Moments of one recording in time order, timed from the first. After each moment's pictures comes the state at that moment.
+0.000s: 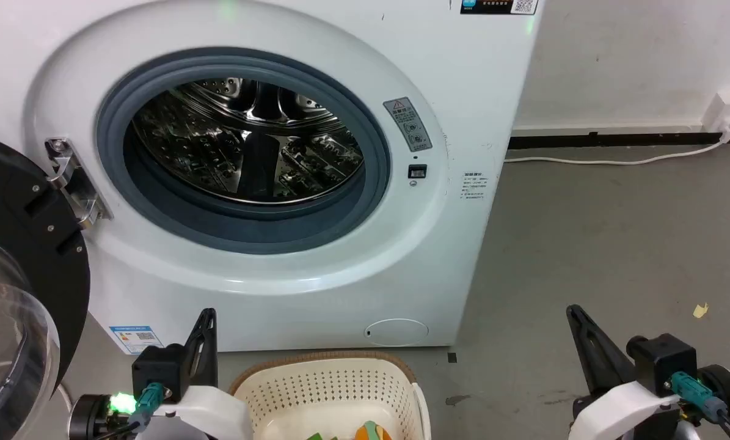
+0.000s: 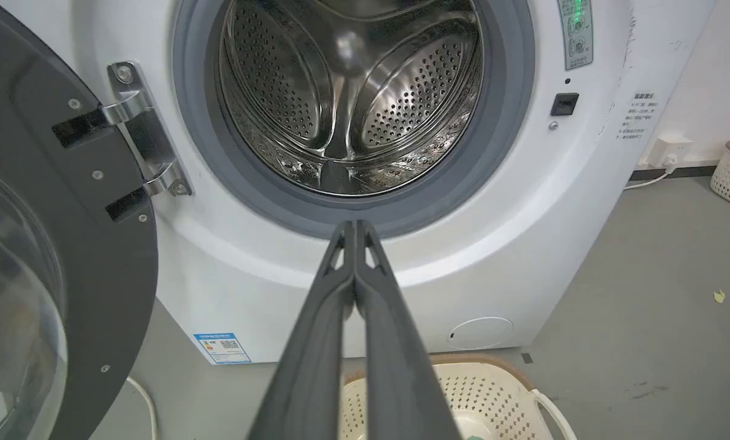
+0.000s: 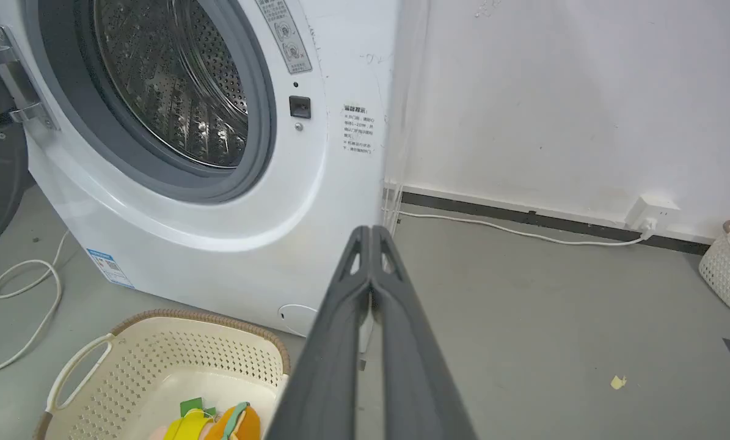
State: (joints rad) left arm 0.02 0.05 0.00 0.00 0.00 0.00 0.00; right arm 0.01 -0.05 0.00 0.00 0.01 0.13 0.00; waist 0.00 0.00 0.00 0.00
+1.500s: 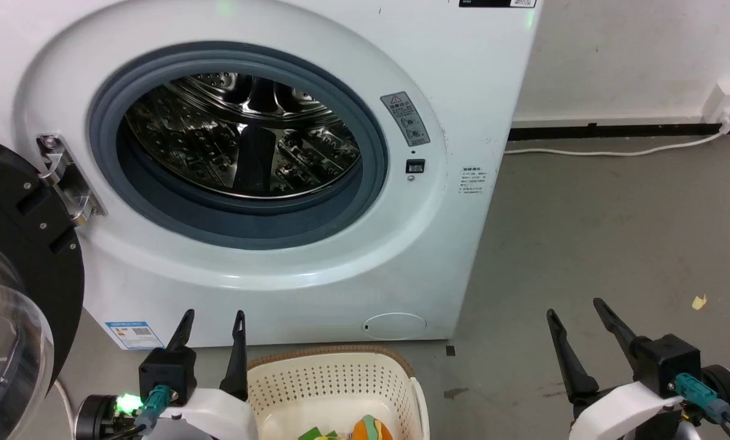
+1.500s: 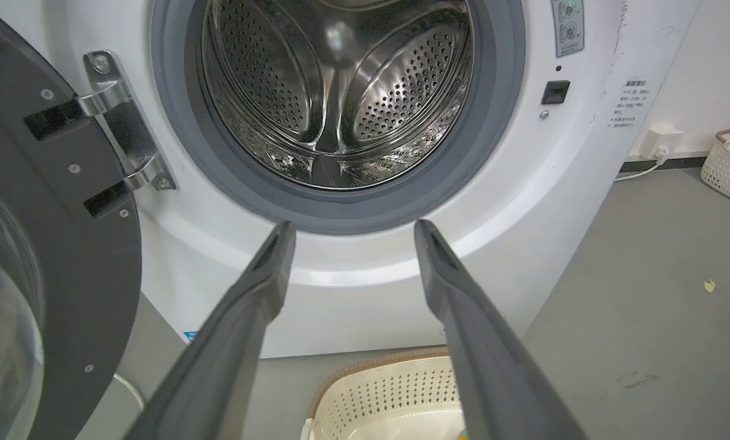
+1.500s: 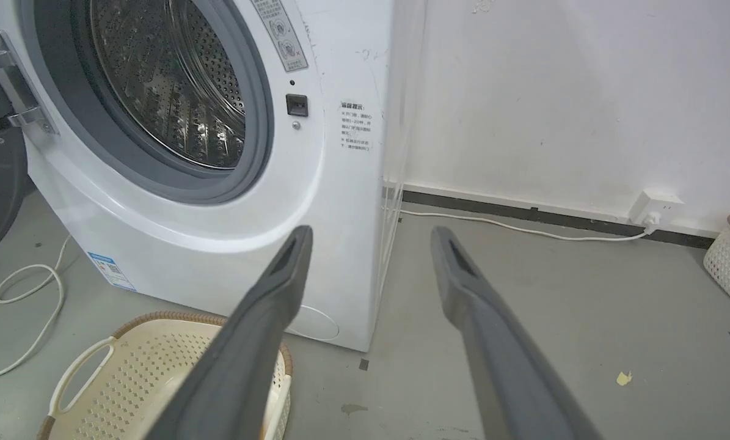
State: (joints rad) left arm 0.02 0.05 -0.02 0.01 0.00 0.00 -0.01; right arm 0.01 -0.05 0.00 0.01 0.02 0.13 -0.01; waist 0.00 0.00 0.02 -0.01
